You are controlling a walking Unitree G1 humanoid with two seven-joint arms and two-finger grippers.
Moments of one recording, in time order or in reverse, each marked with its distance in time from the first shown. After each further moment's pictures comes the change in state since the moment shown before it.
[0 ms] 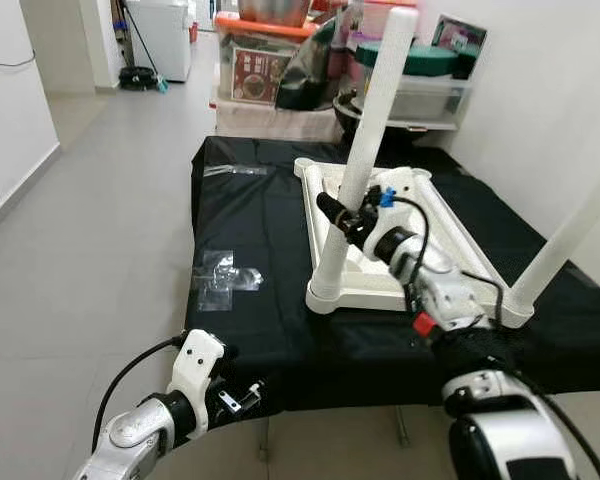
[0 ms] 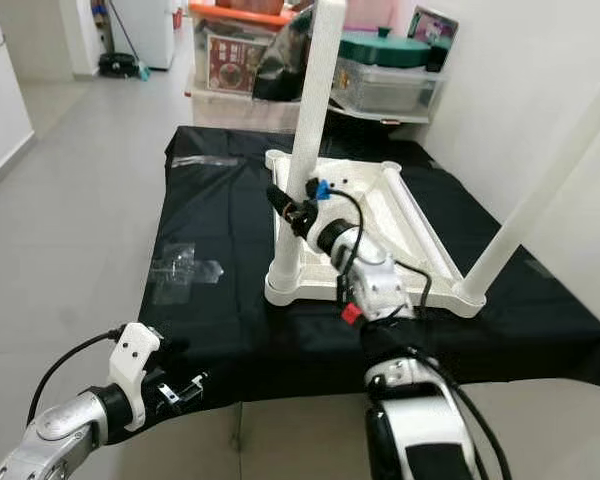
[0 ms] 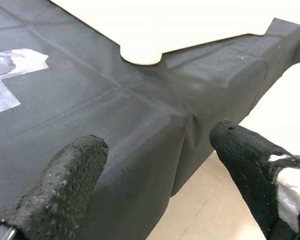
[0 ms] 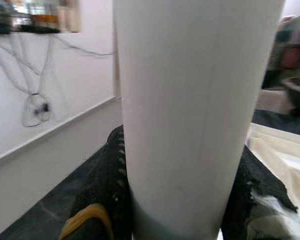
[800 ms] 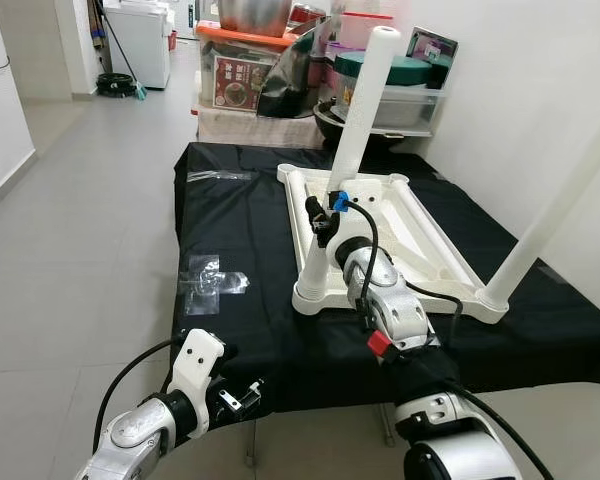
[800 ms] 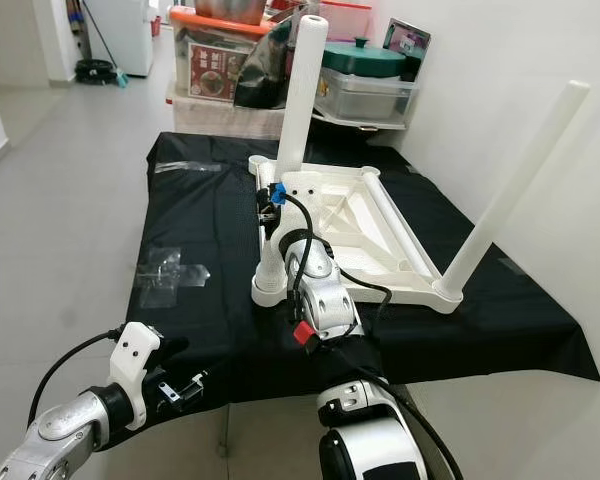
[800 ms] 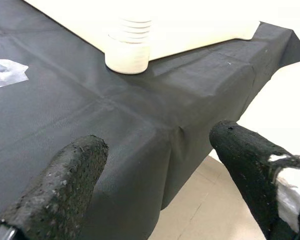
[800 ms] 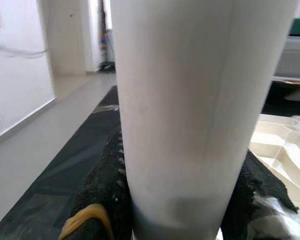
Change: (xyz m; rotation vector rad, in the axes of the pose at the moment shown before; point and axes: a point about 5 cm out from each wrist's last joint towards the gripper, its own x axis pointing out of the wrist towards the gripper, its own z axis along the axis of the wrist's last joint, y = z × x) left arm 0.002 -0.002 0.001 -0.012 -0.011 0.011; right arm 0.012 0.041 0.001 0.013 0.046 -0.130
